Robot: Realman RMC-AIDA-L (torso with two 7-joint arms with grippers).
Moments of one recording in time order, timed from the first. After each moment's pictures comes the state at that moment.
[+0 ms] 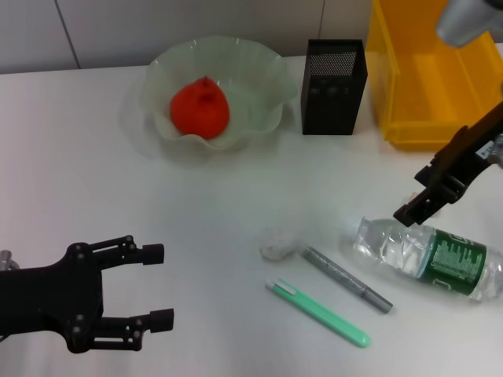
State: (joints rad) left arm -0.32 -1.96 1.14 0.69 1.61 1.79 -1.26; right arm 0.72 2.07 -1.06 -1.45 -2.68 -1.96 2.36
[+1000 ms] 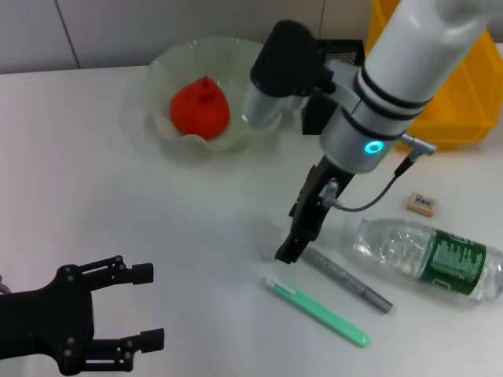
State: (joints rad) left arm -0.28 -1.96 1.14 0.65 1.61 1.79 -1.20; right arm 0.95 2.09 -1.49 -0.95 -2.50 -1.54 2.43
